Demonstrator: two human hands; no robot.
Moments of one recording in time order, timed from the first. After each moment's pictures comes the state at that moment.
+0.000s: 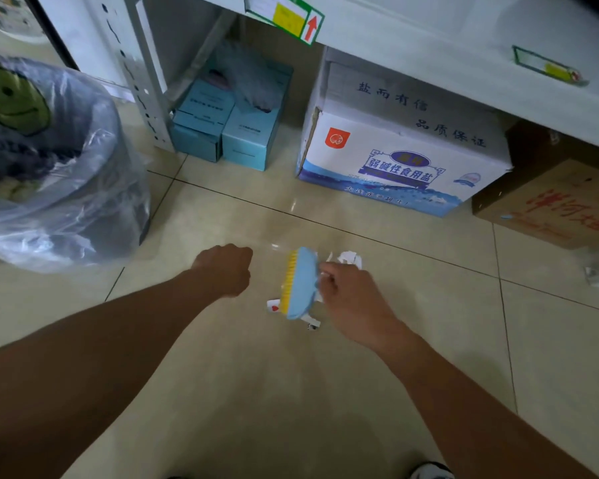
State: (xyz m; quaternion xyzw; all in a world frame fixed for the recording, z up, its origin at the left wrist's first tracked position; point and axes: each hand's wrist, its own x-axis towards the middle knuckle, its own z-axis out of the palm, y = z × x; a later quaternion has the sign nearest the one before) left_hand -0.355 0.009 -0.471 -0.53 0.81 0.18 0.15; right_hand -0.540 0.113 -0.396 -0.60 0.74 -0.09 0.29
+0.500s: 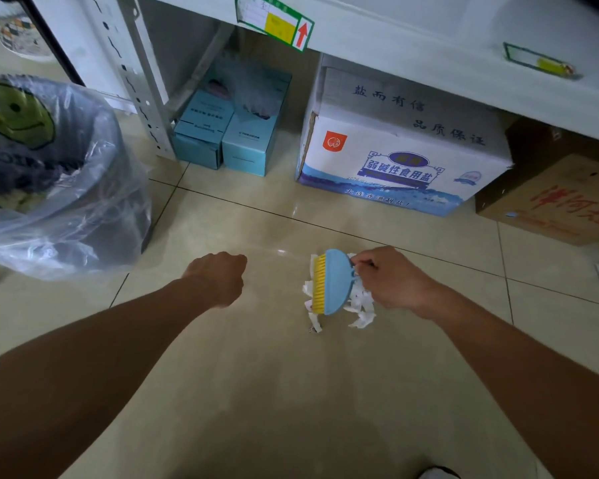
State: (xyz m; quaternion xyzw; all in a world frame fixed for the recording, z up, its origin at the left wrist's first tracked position) left_hand -0.345 0.014 -0.469 -0.53 0.82 0.17 0.16; right_hand -0.613 0.089 -0.398 -0.53 0.76 -0.08 0.38
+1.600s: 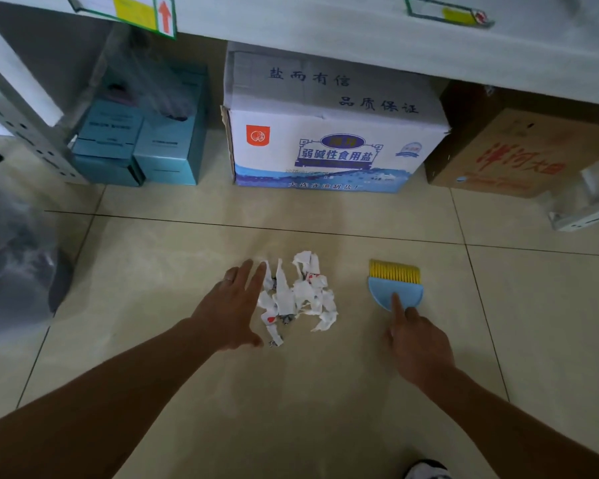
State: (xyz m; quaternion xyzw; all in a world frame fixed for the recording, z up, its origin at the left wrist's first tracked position) left_hand -0.437 0.037 -0.519 -0.38 0.89 0.19 0.14; right_hand -0.706 0.217 -0.502 -0.50 0.84 0.15 0.11
